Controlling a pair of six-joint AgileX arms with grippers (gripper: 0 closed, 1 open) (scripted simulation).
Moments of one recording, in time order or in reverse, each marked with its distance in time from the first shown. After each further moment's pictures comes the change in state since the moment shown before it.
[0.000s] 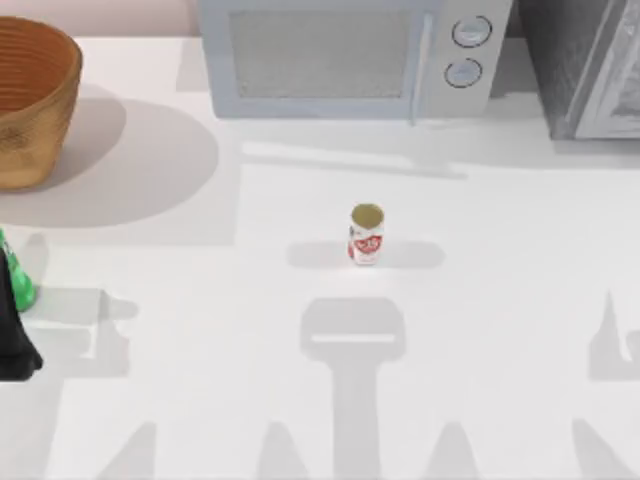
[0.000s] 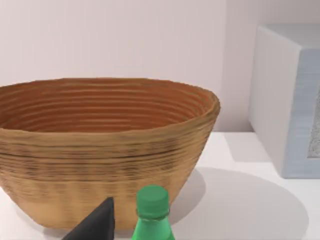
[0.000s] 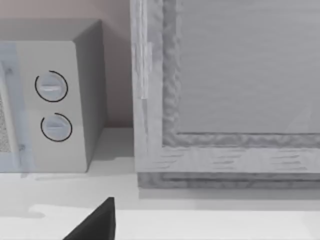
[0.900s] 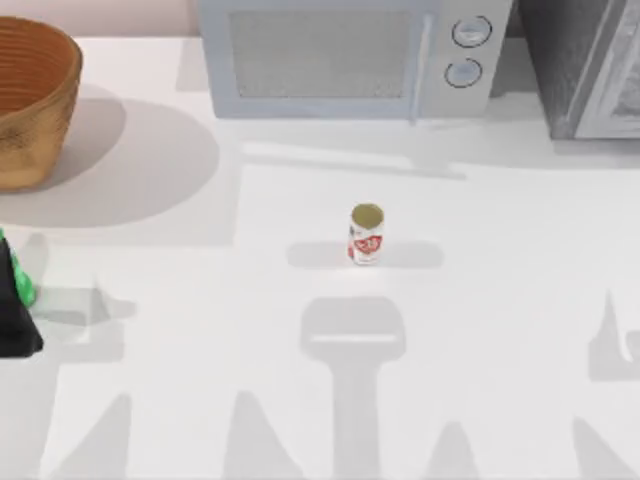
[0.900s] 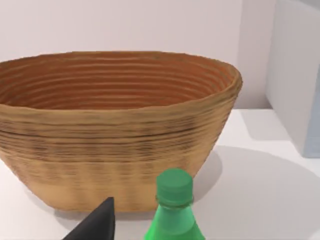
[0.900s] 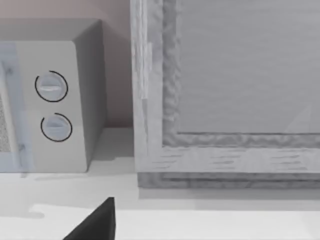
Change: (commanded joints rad) left arm 0.056 0.331 -0.006 0.278 0.039 0.022; right arm 0.000 0.000 0.000 0.000 0.000 0.000
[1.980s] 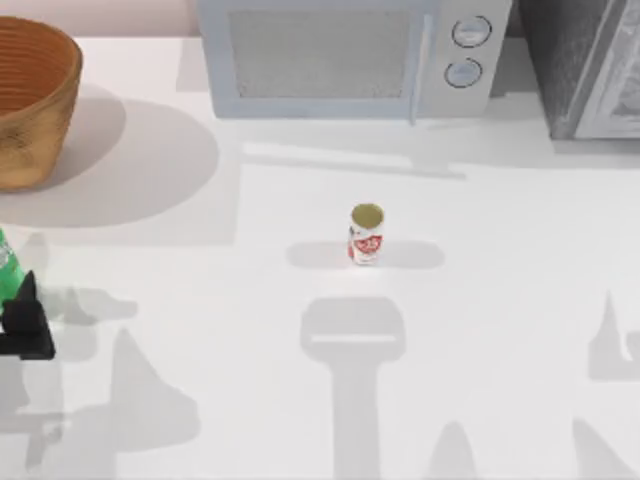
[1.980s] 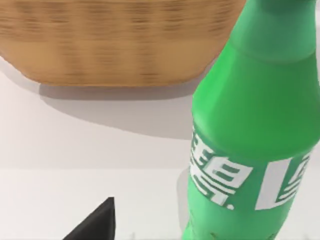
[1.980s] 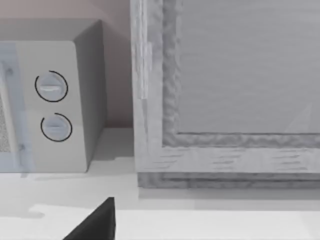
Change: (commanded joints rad) left arm 0.165 1.219 0.013 0.952 0.189 0.065; right arm 0.000 0.000 0.000 0.000 0.000 0.000
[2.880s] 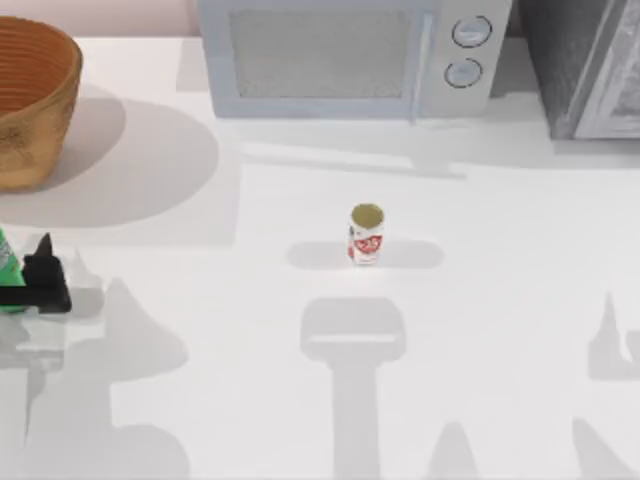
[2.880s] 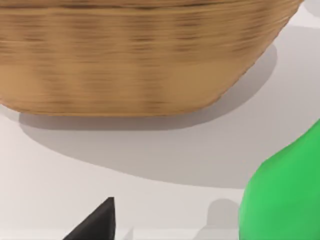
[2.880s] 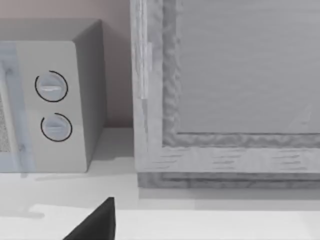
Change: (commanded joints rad) left arm -0.064 0.306 0.203 0.105 -0.057 -0.019; right arm 0.000 0.000 0.000 0.000 0.000 0.000
